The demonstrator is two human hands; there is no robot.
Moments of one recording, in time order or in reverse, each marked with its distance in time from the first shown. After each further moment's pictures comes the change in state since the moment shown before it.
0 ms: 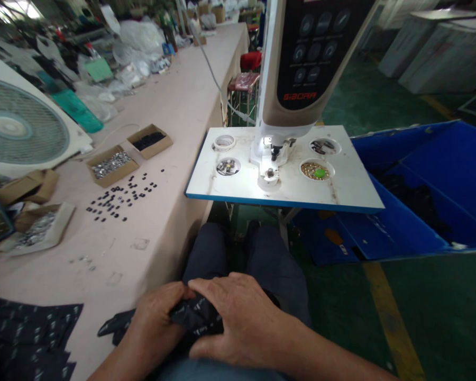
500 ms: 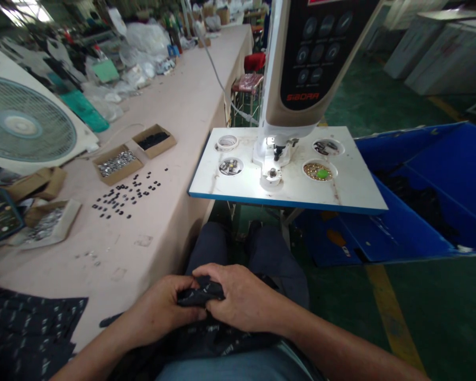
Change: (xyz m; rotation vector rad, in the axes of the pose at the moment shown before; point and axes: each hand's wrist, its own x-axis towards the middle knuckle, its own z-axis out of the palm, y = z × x) left_hand 0.022 0.000 -0.019 -0.383 -0.516 -0.451; right_hand 0.024 0.010 -0.007 0.323 -0.091 0.139
